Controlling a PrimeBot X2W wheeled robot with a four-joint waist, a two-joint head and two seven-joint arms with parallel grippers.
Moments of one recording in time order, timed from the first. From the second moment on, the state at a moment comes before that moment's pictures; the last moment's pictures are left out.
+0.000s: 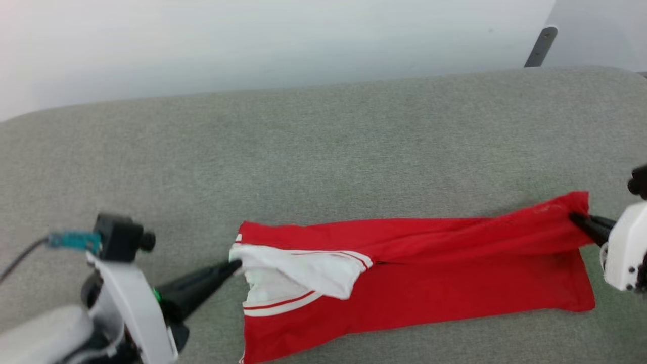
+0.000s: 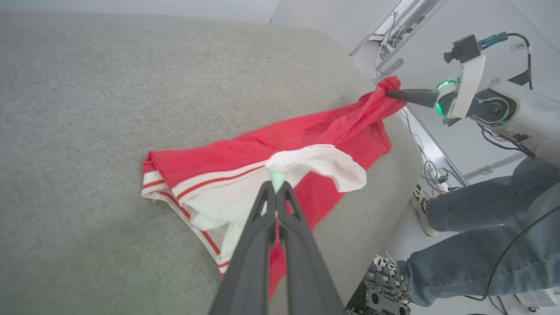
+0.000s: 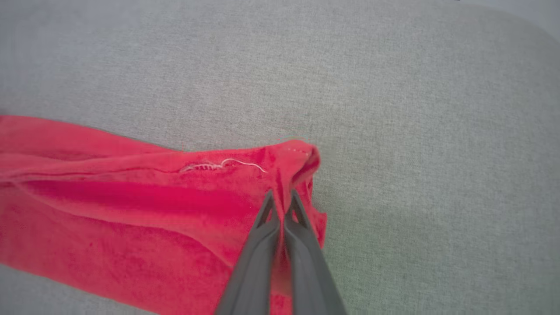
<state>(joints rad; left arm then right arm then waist) -0.72 1.07 -1.20 -0.13 -1.51 -0.12 -0.06 -0.64 -0.78 0.76 0.47 1.05 0.13 0.28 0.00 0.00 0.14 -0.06</state>
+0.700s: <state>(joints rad) -0.56 0.85 -1.25 0.08 -1.52 -0.11 -0.18 -0.50 -0.70 0.67 0.57 1.02 0.13 0.15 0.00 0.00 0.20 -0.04</state>
